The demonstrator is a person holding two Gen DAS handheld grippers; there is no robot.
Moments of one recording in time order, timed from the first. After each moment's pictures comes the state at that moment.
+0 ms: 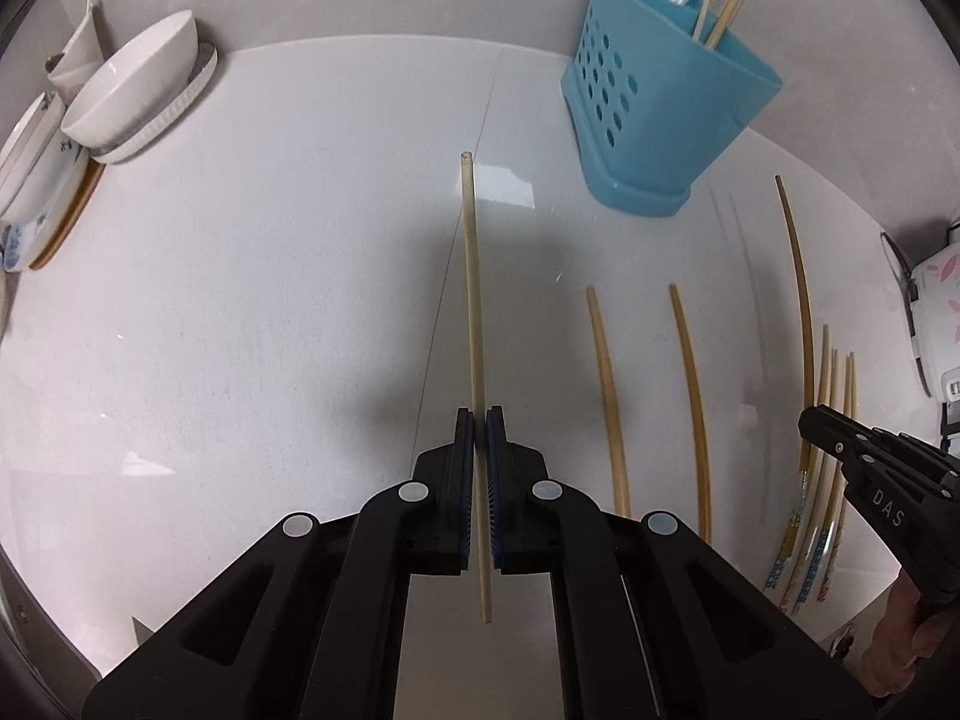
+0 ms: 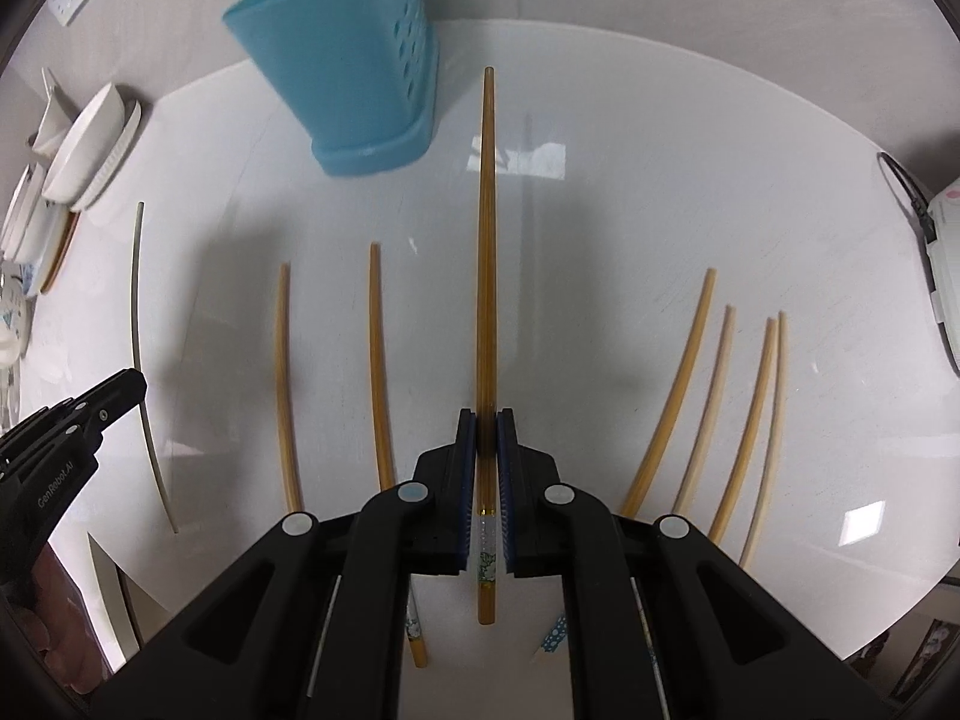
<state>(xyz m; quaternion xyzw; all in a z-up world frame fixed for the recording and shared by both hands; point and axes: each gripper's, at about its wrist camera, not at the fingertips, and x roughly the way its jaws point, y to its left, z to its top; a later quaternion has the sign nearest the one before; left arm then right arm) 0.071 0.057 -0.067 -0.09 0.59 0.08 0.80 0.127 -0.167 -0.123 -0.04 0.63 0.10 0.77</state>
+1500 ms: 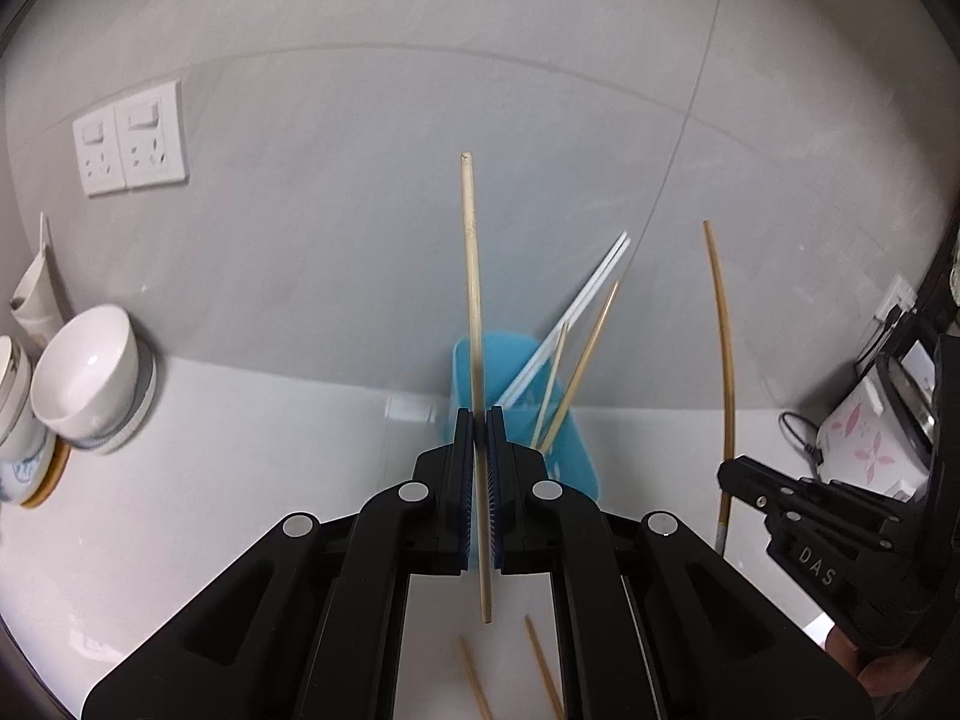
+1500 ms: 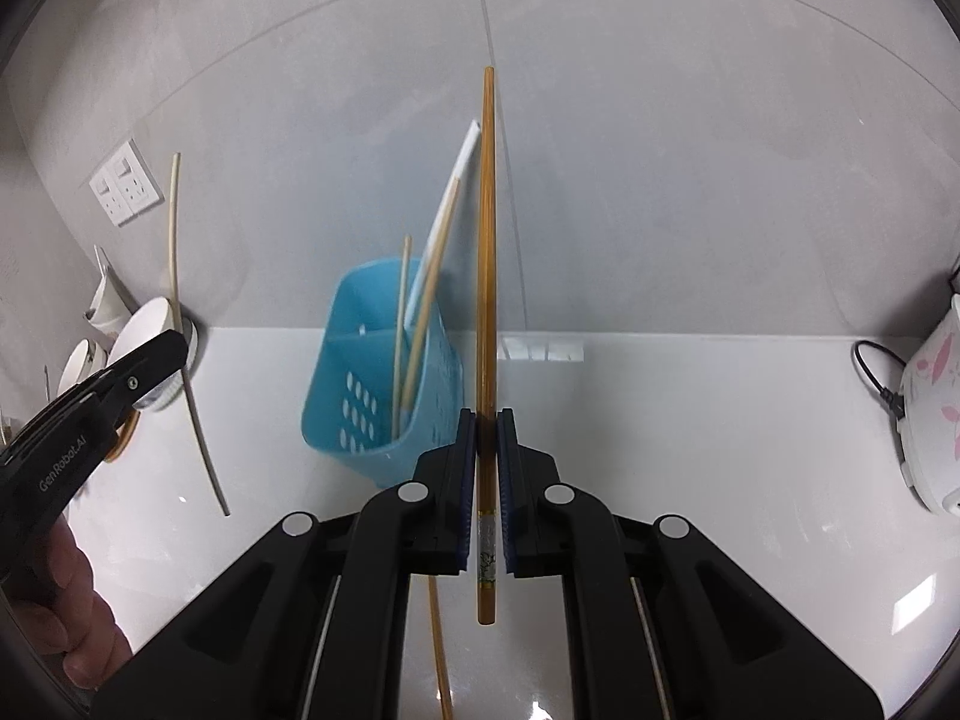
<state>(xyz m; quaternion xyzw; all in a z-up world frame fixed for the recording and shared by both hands) 0.180 0.032 0.080 -0.08 0.36 0.01 0.93 0.214 -0.163 0.006 0.02 0.45 0.12 0.88</state>
